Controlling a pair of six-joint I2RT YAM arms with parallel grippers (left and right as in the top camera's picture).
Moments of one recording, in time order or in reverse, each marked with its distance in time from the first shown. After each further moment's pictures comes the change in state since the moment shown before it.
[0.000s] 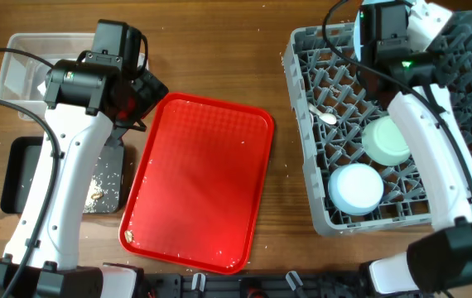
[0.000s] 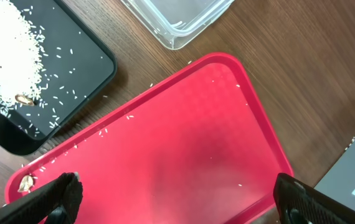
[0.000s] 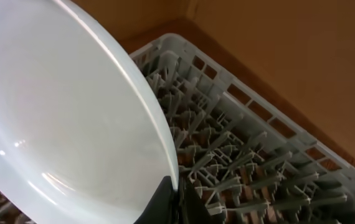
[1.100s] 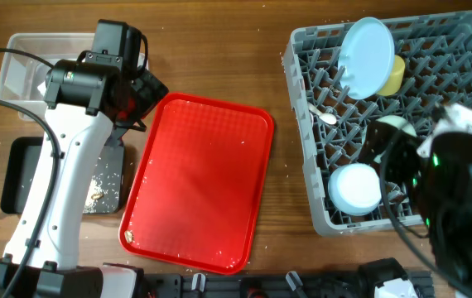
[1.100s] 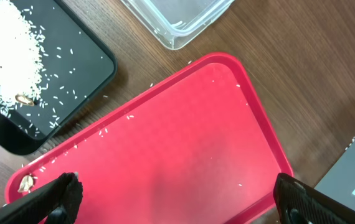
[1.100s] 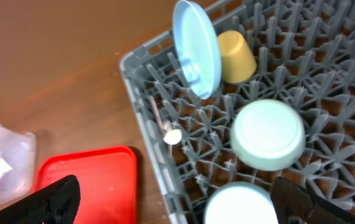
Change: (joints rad) left arm 0.000 0.000 0.000 0.000 0.000 0.000; right arm 0.055 -0.843 -0.340 -0.232 -0.675 0.059
